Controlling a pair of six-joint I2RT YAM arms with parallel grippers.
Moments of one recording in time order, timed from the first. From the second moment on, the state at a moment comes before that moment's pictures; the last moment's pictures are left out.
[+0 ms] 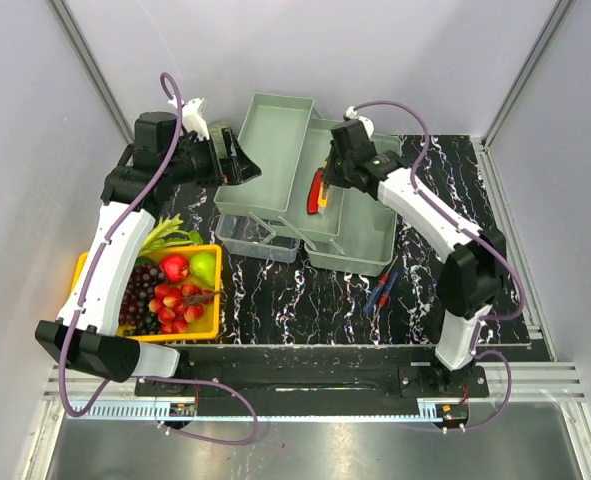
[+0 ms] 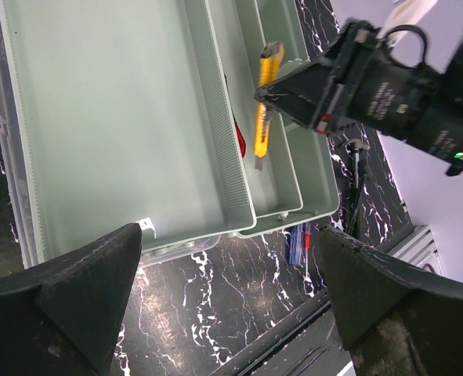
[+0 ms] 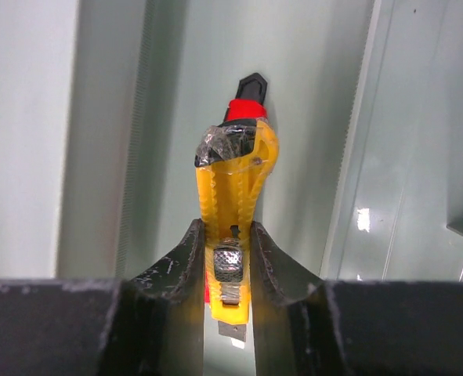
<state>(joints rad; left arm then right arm) -0.23 1.36 1.61 -0.75 0.44 -0.37 0.54 1.82 1.74 -0.57 0.17 0.63</state>
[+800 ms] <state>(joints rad) -0.23 1.36 1.61 -0.75 0.44 -0.37 0.57 1.97 1.84 -0.69 0.33 0.60</state>
